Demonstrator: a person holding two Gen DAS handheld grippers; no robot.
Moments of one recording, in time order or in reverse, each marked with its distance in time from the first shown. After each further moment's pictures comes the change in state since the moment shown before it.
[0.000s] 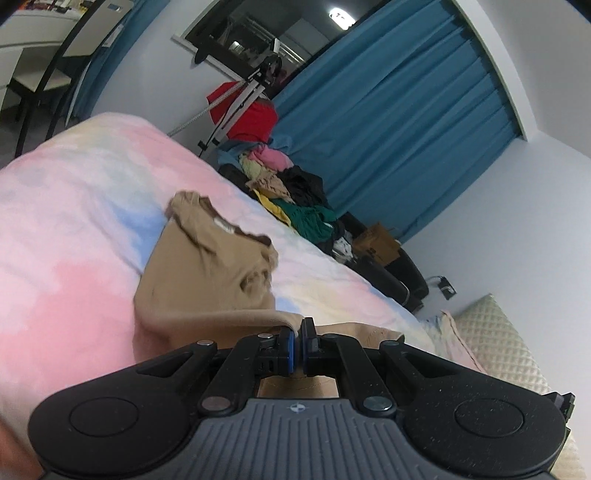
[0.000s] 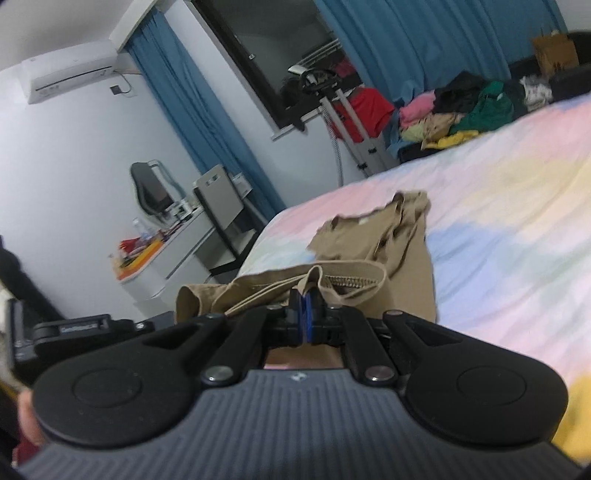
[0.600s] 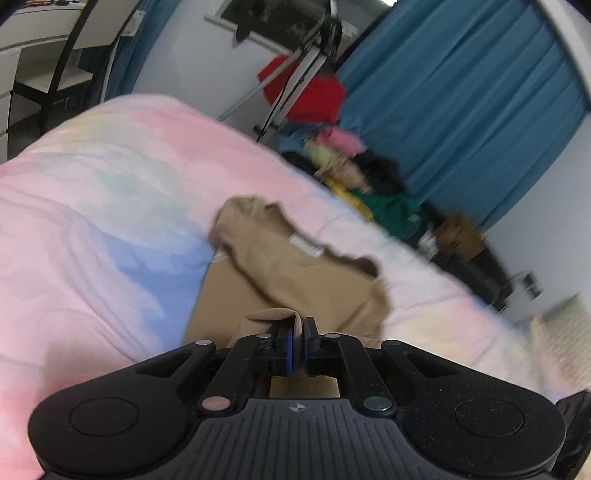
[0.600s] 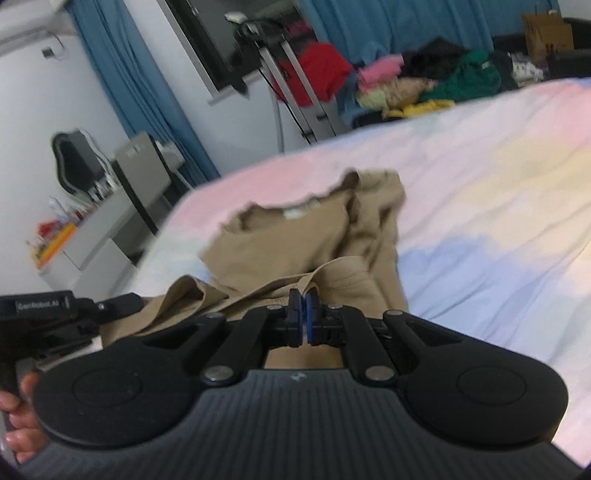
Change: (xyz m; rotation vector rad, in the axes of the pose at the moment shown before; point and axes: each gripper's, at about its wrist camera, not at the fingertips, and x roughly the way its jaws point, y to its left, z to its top) left arm 0.240 0.102 0.075 0.050 0.087 0.247; right arm 0.245 -0.093 0.012 -0.015 0.136 -0.179
